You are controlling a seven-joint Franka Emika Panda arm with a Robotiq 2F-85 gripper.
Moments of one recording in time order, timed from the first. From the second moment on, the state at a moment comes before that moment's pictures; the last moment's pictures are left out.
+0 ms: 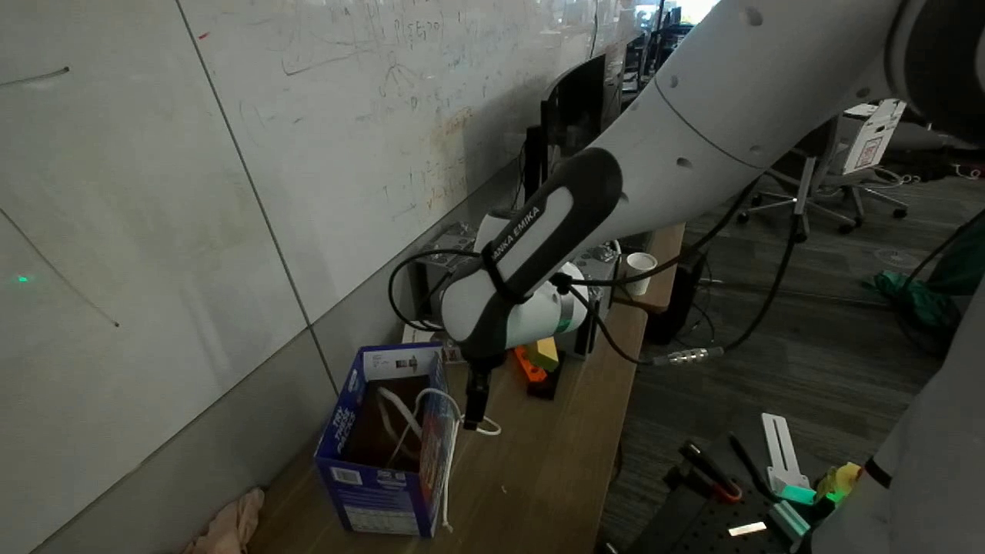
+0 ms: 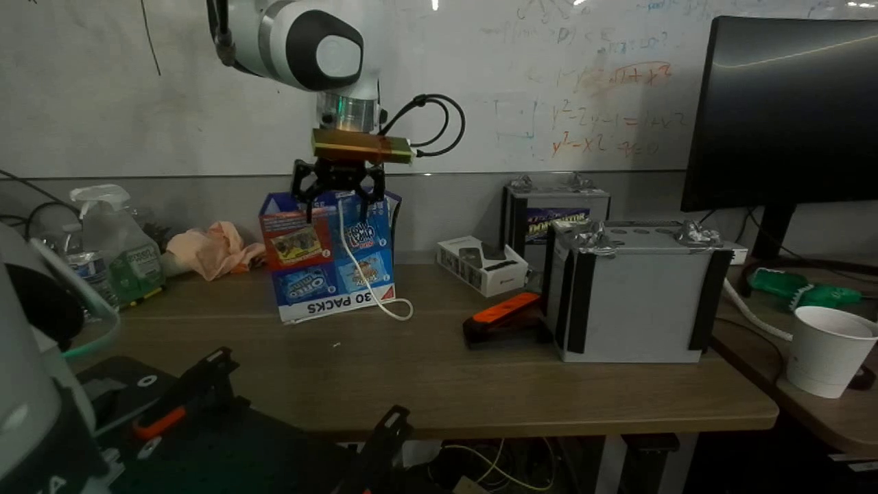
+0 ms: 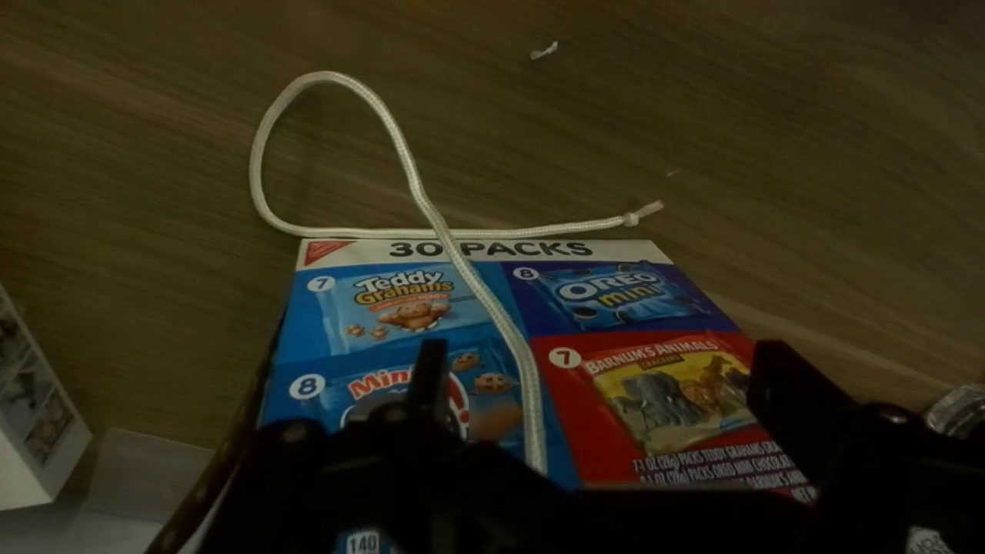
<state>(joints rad) 0.09 0.16 0.22 -2.43 0.43 2.67 -0.97</state>
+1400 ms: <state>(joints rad) 0.00 0.60 0.20 -2.20 0.05 2.83 -0.69</state>
